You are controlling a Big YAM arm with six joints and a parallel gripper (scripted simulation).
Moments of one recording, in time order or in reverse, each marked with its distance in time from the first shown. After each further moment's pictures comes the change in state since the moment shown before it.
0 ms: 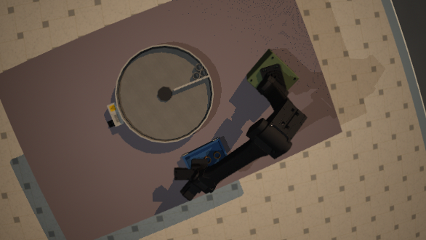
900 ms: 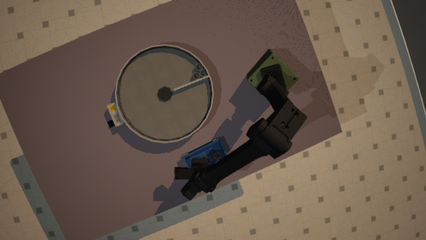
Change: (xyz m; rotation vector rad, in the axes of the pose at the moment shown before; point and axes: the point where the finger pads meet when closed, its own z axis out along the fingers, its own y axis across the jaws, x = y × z) arm 0.002 -0.003 0.002 0.003 0.003 0.000
